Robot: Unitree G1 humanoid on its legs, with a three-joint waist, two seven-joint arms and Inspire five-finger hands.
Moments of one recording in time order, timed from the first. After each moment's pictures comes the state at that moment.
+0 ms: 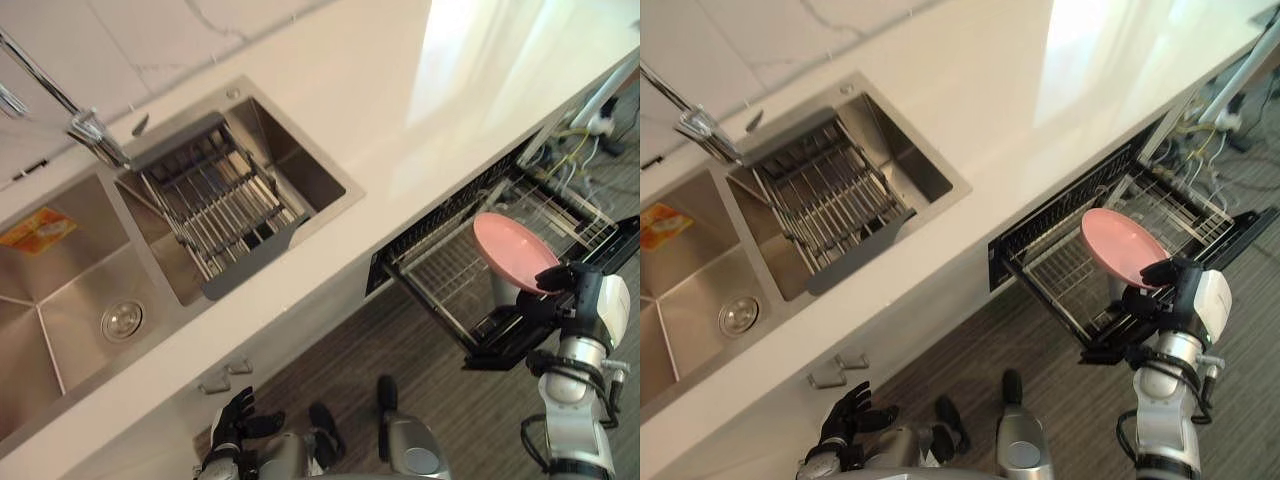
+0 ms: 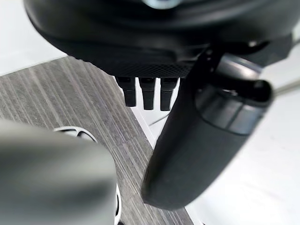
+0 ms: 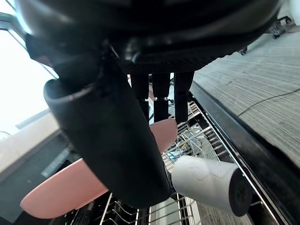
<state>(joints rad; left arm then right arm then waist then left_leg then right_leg) 0.12 0.06 0.03 0.86 -0.14 -0.16 0.11 -0.05 -0.36 -0.40 0.23 -0.35 -0.04 -0.36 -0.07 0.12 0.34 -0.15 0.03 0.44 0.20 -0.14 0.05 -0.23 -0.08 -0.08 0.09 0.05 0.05</state>
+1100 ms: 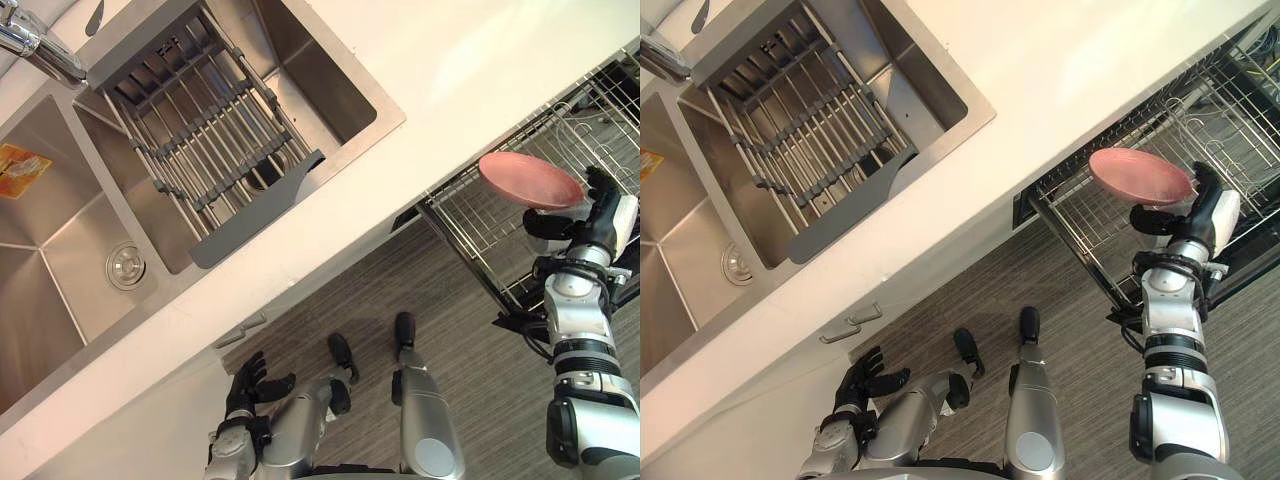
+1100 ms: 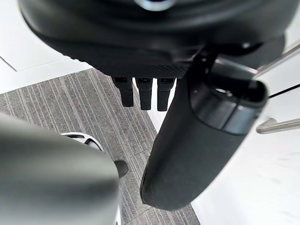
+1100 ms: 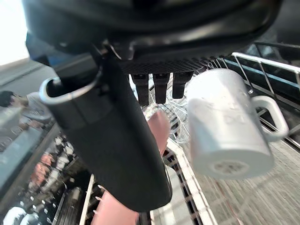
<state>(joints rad) 0.04 0.03 -0.01 0.86 -0.22 -0.21 0.14 -0.47 -0.53 -0.32 0.57 -0.10 -0.03 -0.42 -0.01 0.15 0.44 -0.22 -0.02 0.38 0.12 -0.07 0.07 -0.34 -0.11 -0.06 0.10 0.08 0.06</state>
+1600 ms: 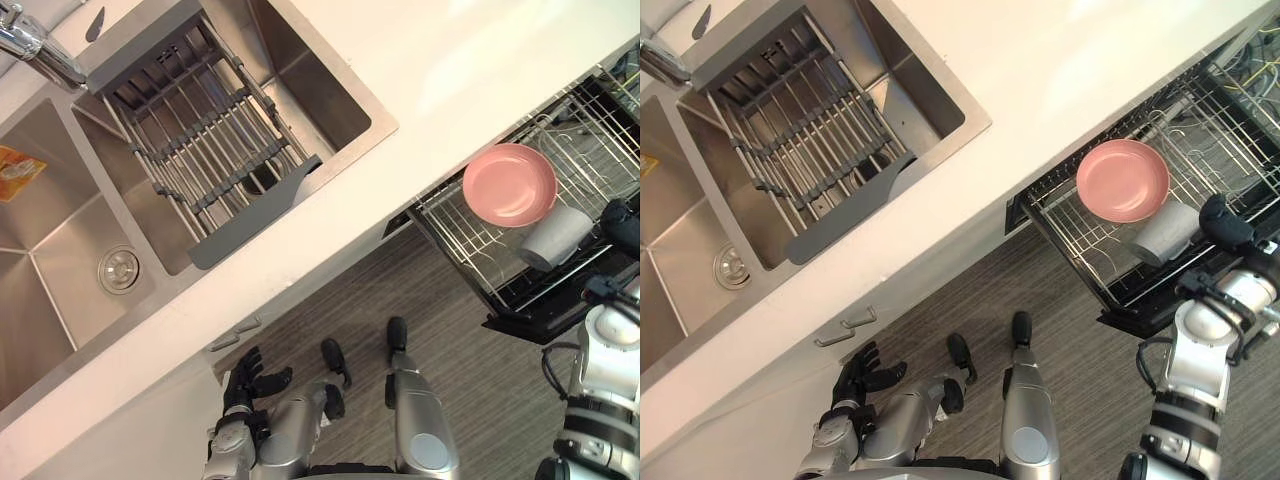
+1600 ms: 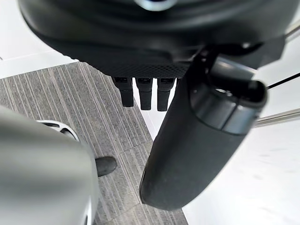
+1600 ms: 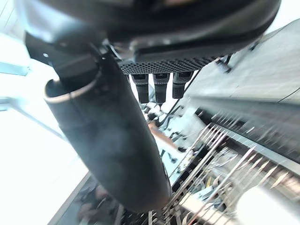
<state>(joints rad) 0.04 0.02 0.05 0.82 -0.20 -0.19 0.15 -0.11 -0.30 -0.61 0.05 -0.11 -0.07 -0.51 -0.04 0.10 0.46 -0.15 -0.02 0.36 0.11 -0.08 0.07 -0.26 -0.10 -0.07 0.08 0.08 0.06</state>
